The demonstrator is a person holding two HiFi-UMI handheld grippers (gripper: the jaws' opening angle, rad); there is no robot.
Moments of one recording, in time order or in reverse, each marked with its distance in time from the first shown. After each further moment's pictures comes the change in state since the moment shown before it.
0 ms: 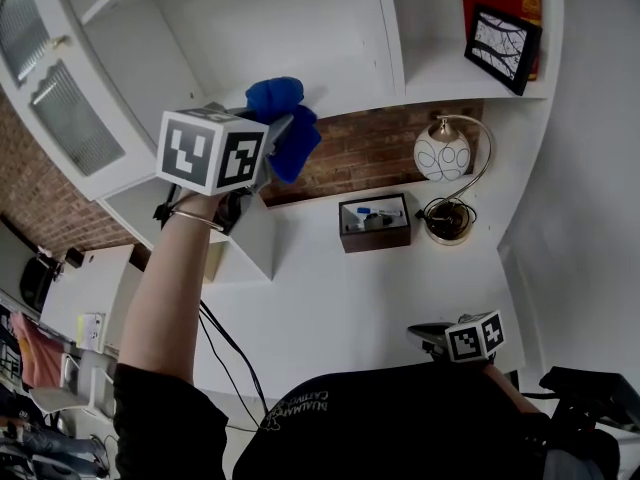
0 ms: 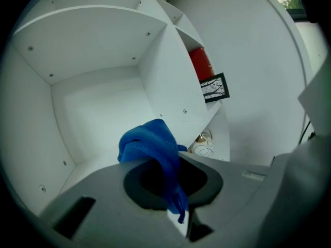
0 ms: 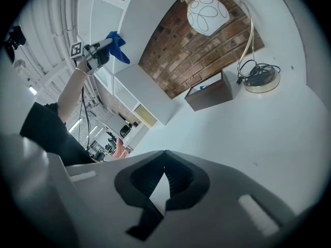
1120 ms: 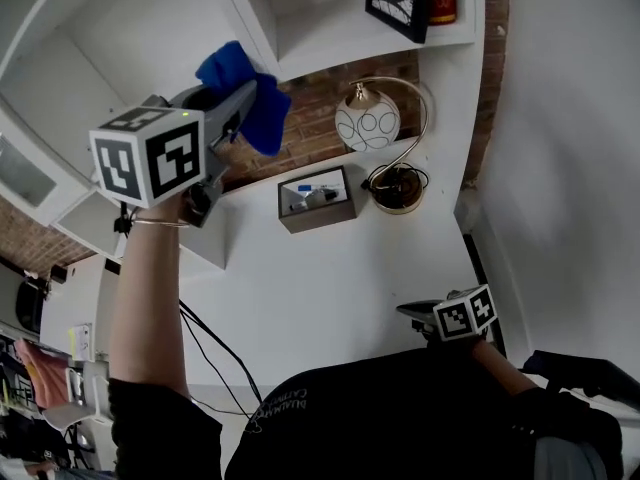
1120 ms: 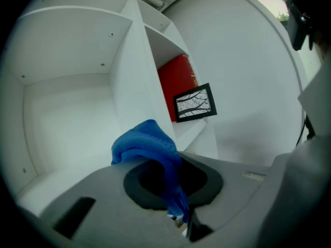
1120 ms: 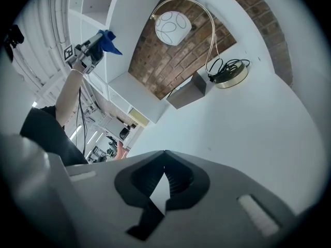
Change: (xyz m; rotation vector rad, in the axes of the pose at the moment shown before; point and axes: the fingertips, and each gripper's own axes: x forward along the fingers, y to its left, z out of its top) left arm 0.067 -0.099 0.069 -0.023 -0.162 -0.116; right arm -0.075 -0.076 -0.018 0.084 0.000 0.002
